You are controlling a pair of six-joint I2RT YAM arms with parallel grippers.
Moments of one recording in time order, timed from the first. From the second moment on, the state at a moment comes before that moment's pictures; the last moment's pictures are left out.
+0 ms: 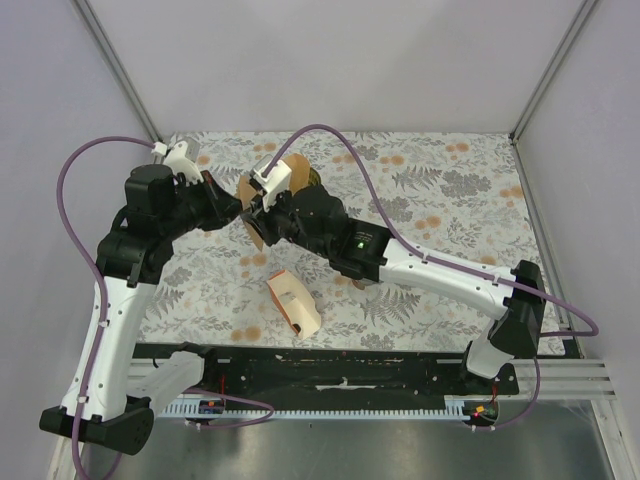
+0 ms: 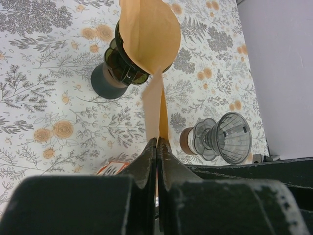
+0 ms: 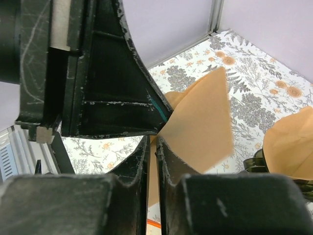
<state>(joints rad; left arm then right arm) -0.21 0.98 1.34 -0.80 0.29 -0.46 1.14 1.65 1.58 -0.03 0.17 0.08</state>
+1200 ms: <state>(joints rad) -0.20 0.98 1.34 -0.79 0.27 -0.46 1.11 1.77 1.68 -0.12 0.30 0.06</state>
